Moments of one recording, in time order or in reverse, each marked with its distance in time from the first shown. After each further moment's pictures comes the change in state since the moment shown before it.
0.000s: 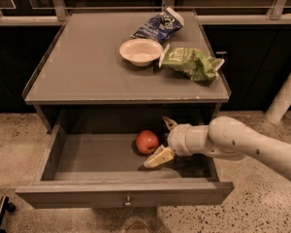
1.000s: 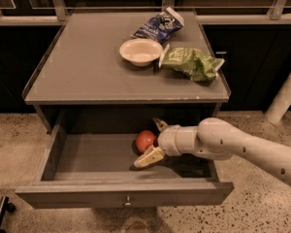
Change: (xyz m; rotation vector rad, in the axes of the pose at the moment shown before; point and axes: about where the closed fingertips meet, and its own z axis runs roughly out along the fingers) arm -0.009 0.008 0.035 -0.034 -0.046 0.031
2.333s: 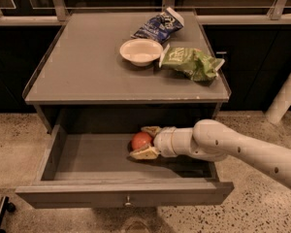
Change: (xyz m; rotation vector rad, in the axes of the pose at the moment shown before) arm -0.002 0.009 0.015 -0.029 -0.020 0.025
